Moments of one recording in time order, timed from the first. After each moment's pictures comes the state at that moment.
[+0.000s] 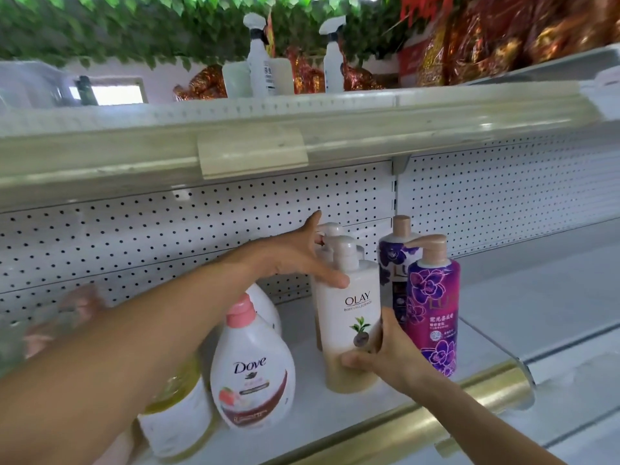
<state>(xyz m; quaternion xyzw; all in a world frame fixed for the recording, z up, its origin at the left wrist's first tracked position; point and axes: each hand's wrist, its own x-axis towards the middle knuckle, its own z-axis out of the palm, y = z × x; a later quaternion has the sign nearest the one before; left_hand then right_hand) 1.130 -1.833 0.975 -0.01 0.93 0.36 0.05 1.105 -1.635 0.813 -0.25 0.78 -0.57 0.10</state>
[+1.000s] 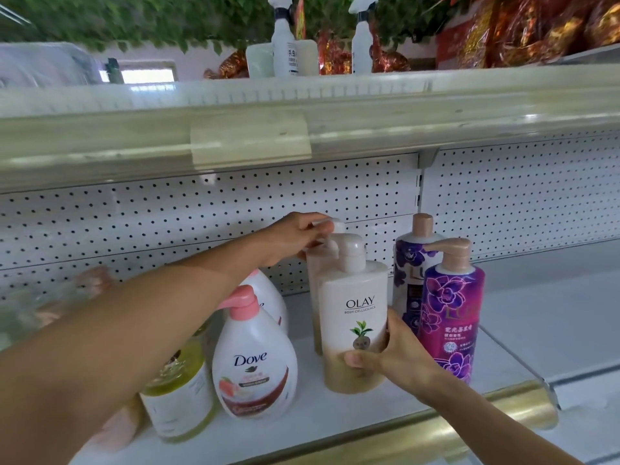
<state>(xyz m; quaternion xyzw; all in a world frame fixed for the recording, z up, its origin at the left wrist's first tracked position) 1.107 -1.861 0.963 -0.03 0.86 0.49 -0.08 1.086 -1.638 0.811 -0.28 0.74 -0.58 0.18</state>
